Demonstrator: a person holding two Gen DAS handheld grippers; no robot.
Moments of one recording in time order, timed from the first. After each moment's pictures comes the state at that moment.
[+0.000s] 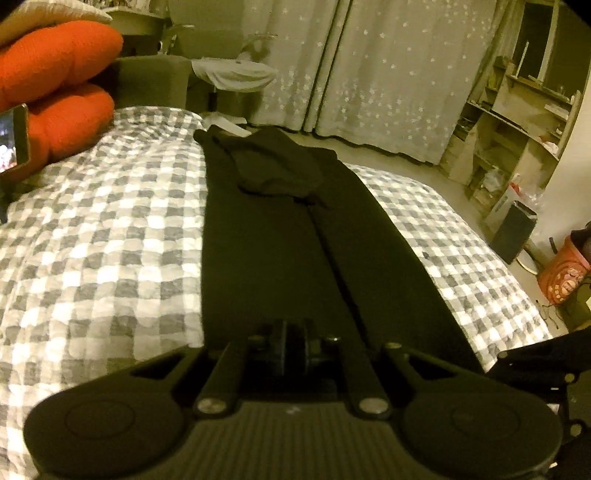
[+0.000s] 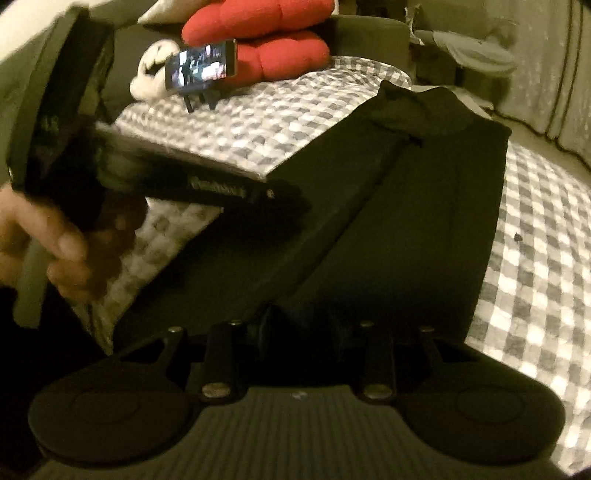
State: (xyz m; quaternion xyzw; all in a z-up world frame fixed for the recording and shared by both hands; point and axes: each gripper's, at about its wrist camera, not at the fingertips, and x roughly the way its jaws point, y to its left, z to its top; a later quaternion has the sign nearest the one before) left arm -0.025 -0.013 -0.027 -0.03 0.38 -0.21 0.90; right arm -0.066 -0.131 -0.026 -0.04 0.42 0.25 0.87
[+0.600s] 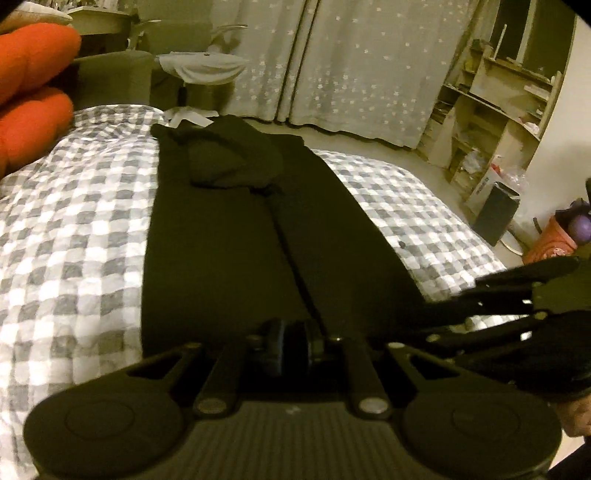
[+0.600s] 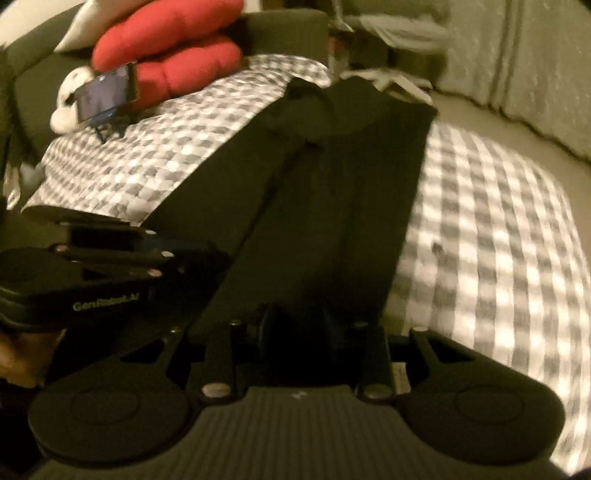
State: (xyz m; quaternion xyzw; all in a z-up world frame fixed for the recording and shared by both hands) left arm -0.011 -0.043 -0.037 -0.01 0.38 -0.24 0.89; right arm -0.015 -0.170 -0.028 -0.04 0.43 0.15 0.89
